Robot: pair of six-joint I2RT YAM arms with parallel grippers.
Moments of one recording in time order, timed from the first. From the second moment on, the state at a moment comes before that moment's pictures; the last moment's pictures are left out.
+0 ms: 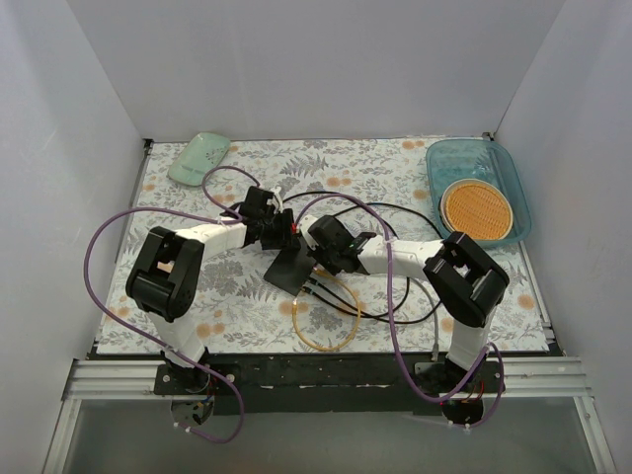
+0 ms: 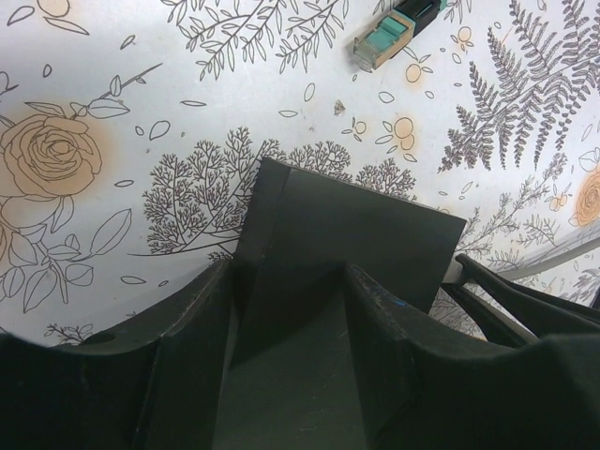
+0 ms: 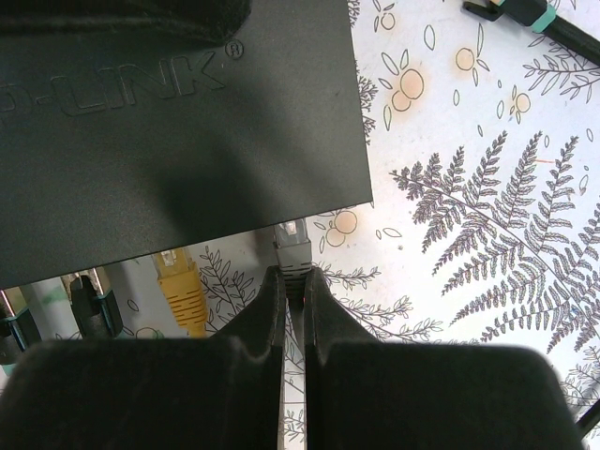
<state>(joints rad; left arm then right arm) -0.43 1.77 1.01 -0.15 0.28 -0.45 0.91 1.83 1.10 -0.19 0.16 -0.11</state>
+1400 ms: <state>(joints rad) -0.35 1.43 1.12 -0.22 0.15 -0.47 0.85 1.37 0.95 0.04 0.05 0.07</state>
